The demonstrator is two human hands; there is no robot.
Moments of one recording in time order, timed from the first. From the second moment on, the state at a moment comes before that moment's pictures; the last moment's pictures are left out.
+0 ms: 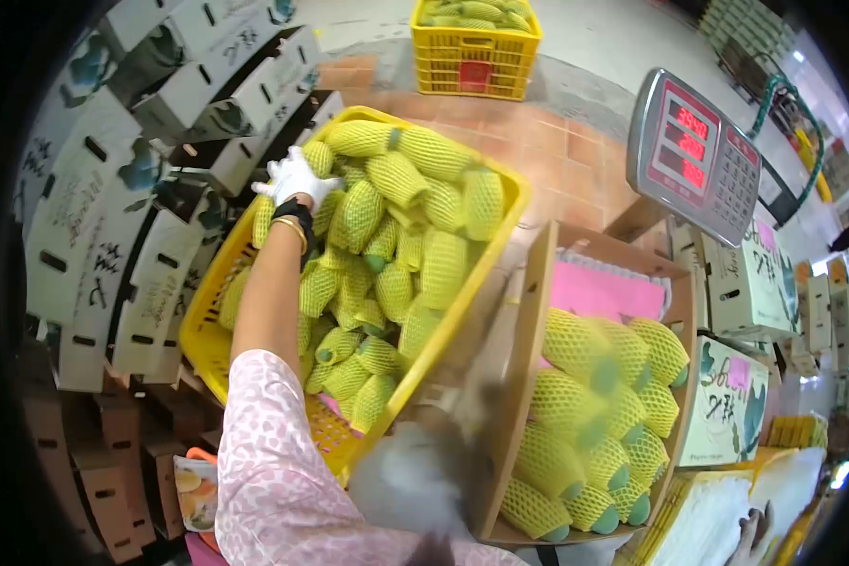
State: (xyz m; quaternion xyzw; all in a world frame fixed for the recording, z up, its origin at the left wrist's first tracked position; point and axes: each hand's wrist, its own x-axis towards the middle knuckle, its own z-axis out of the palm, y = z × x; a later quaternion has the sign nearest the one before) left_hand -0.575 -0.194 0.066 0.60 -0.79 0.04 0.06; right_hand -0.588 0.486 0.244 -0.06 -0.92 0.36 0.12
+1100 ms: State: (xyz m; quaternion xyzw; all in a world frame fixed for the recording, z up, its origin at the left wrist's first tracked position) left_hand -0.587 -0.085 0.066 0.51 -0.84 -0.15 0.13; right_hand -0.590 0.372 0.179 -0.03 -0.67 0.70 -0.24
